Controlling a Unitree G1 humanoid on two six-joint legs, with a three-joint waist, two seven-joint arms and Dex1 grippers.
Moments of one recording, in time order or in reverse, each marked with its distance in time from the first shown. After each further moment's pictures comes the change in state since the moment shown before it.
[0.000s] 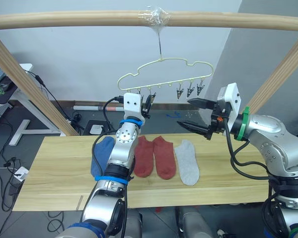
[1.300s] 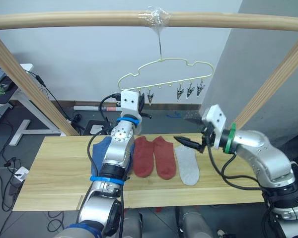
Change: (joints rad) left arm 0.035 0.040 0.011 -0.160 -0.044 0.176 -0.072; right arm 0.154 0.028 0.197 0.136 -0.255 -0.126 -0.114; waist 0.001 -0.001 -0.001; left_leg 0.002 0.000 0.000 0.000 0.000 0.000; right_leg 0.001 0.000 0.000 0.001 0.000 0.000
